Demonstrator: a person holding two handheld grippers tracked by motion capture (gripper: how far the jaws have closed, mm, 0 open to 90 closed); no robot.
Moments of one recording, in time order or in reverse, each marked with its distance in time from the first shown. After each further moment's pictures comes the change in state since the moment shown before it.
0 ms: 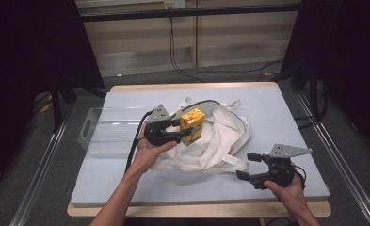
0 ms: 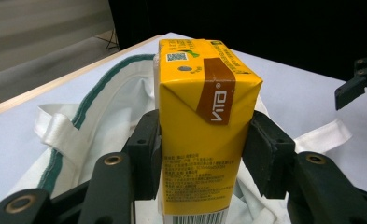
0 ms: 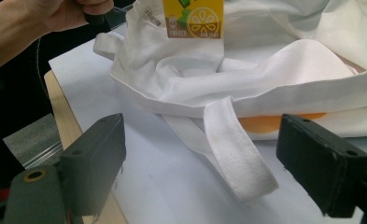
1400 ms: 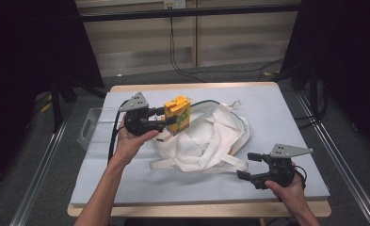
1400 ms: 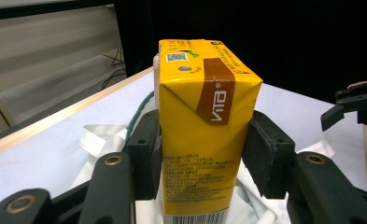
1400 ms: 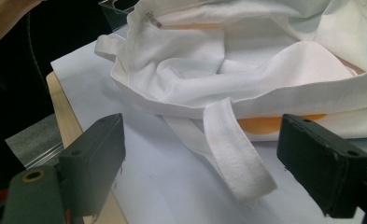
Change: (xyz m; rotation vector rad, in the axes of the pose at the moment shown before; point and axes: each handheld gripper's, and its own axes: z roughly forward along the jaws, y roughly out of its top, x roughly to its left) left arm 0.026 0.026 -0.048 -0.058 -0.001 -0.001; right arm -0.002 0.000 -0.001 -0.007 0.007 -0.005
